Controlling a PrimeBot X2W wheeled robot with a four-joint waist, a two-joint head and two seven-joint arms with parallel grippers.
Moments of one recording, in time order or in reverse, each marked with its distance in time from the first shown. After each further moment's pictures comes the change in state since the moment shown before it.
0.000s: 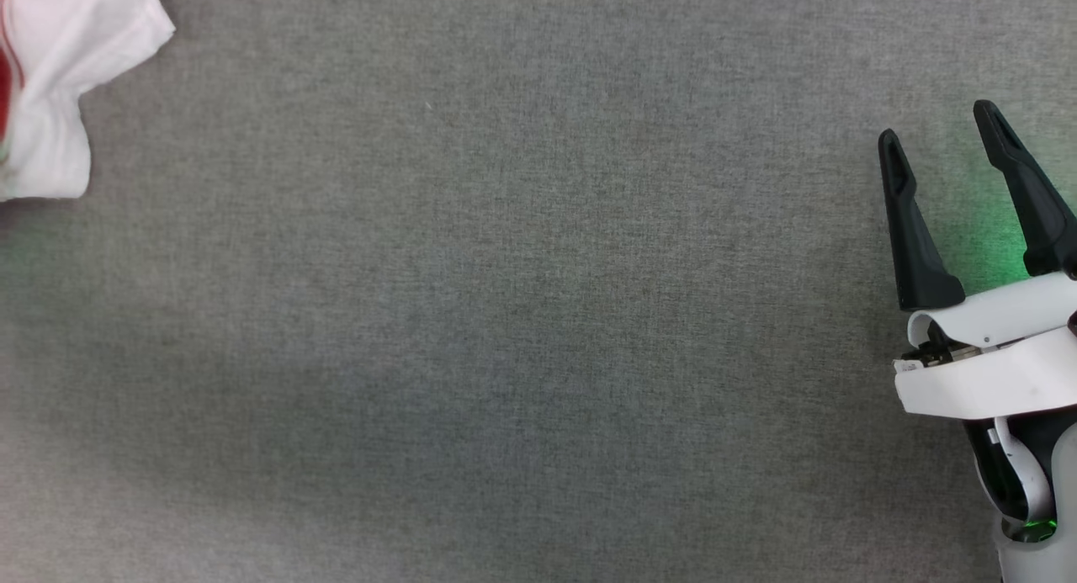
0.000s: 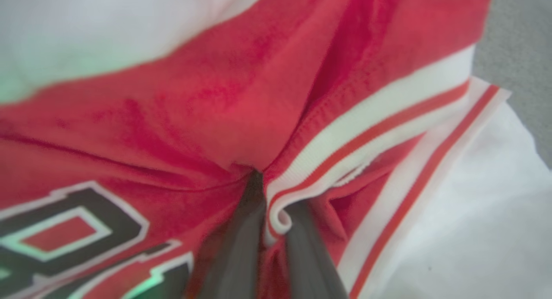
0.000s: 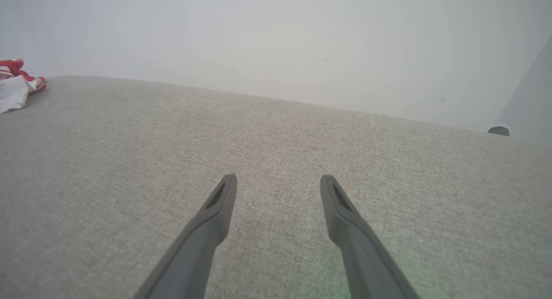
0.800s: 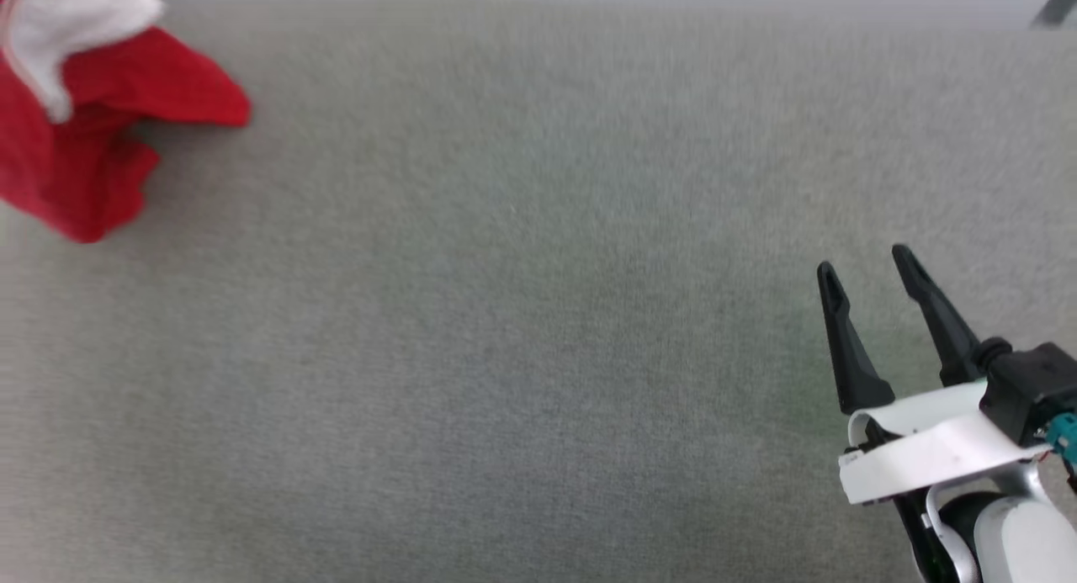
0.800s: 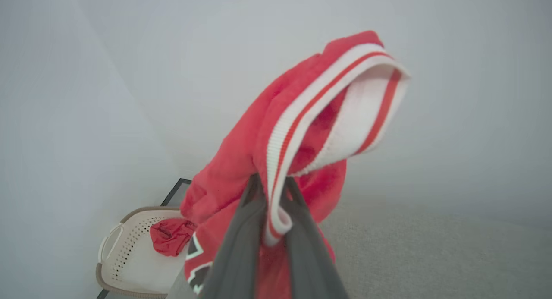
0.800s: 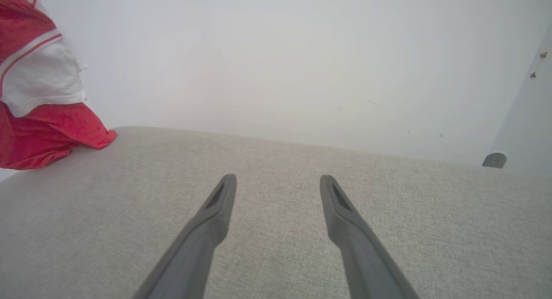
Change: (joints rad) left arm -0.081 0.055 -0.128 -0.041 0.141 -0.085 -0.351; right arm 0.159 0.078 0.012 0.145 0.041 0.000 -0.059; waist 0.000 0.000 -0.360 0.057
